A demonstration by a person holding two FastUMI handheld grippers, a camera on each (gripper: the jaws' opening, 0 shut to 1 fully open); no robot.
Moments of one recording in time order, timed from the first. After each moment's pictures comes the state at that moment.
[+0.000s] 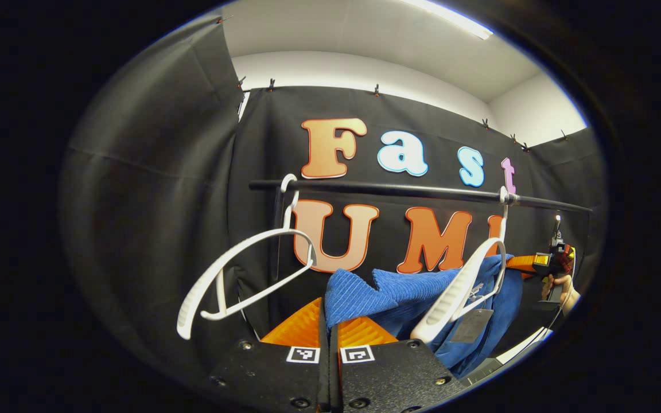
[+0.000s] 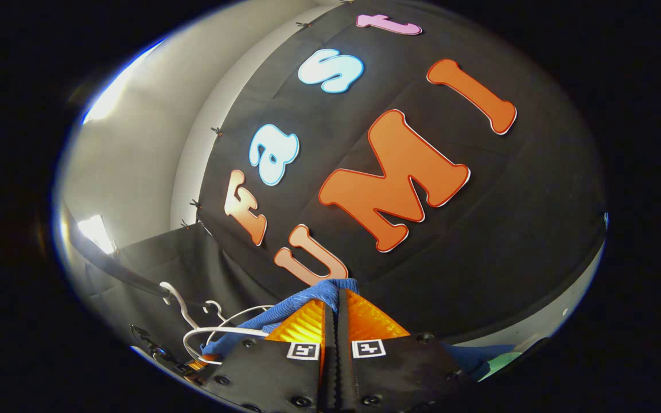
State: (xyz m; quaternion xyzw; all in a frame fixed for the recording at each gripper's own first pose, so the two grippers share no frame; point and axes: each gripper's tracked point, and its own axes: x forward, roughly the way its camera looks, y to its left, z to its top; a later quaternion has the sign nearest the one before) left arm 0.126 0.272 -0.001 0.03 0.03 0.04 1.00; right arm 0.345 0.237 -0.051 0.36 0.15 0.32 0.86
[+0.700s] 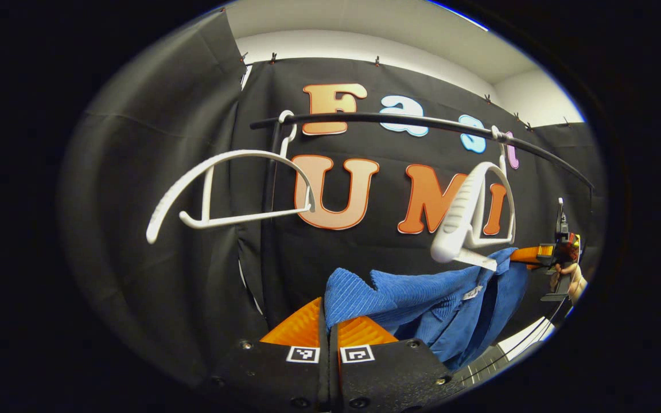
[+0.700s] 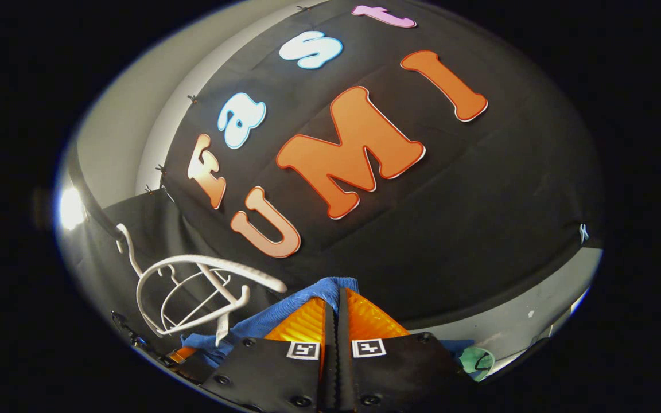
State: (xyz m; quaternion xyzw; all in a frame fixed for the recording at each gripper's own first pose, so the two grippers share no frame) left arm 0.098 0.258 -0.098 0.03 0.11 0.05 0.99; right arm 0.315 0.201 -0.144 0.30 0.22 0.26 0.89
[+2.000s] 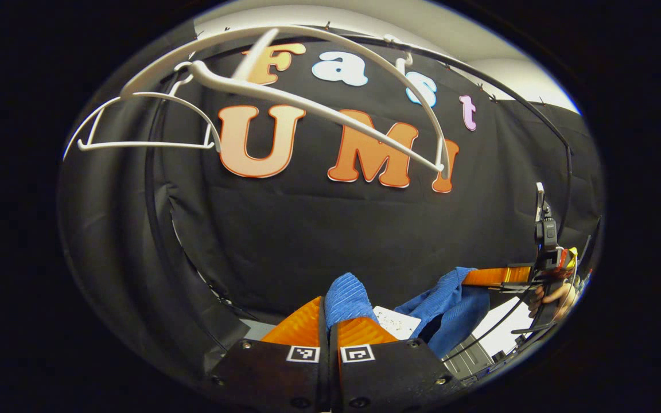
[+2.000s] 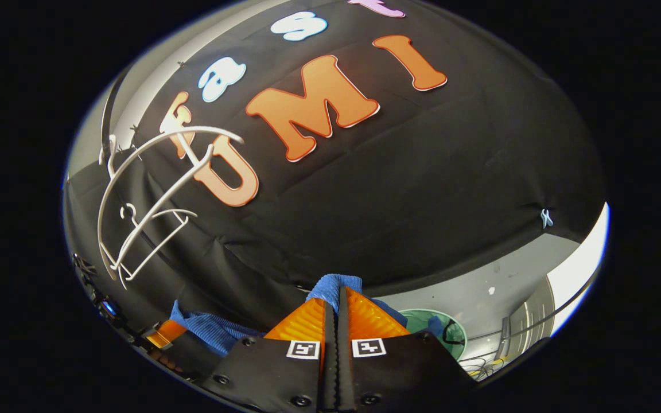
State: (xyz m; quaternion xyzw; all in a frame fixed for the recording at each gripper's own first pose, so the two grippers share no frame) left arm 0.119 0.096 -0.214 0.02 0.21 -0.07 0.97; right arm 0.210 0.188 -0.262 0.22 0.31 0.19 0.90
